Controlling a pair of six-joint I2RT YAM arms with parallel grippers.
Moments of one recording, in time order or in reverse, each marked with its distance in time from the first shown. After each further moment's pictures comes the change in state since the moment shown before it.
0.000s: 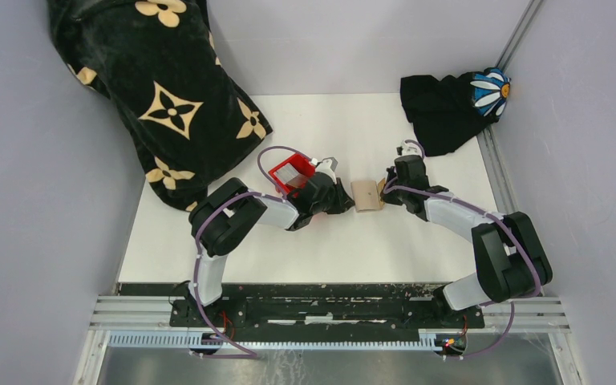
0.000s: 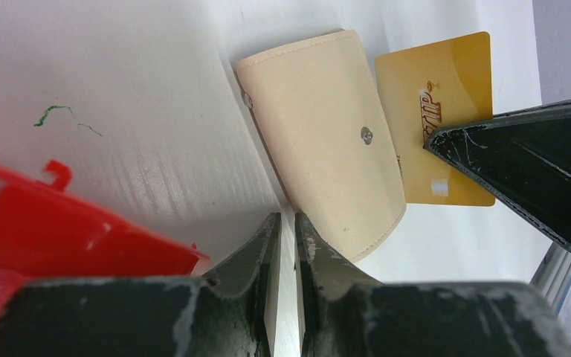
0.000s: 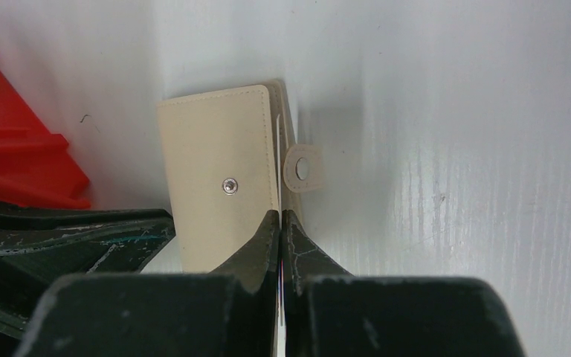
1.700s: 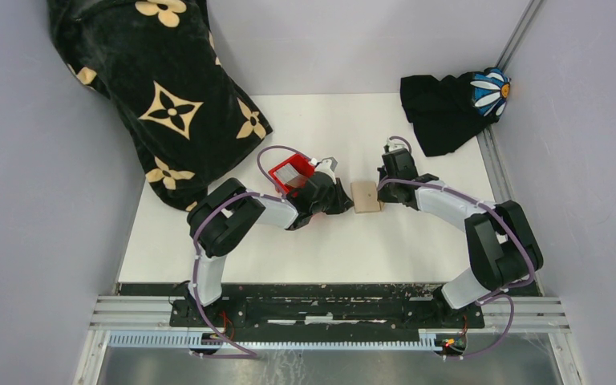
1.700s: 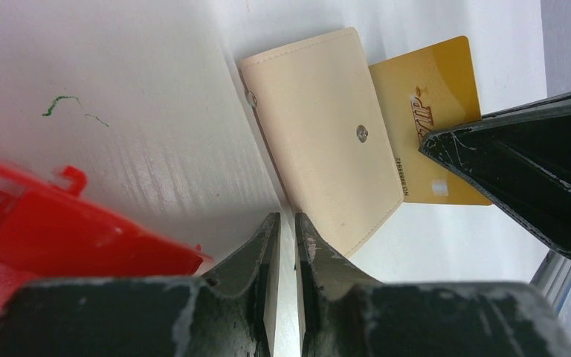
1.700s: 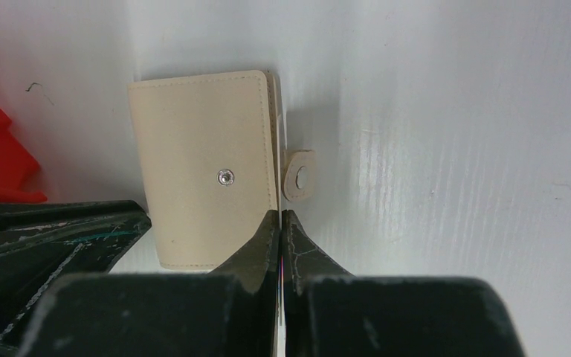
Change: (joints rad) left arm 0.001 -0.015 0.000 -0.035 0.000 0.000; right arm 0.054 0.084 0.136 -0.187 0.073 -0.092
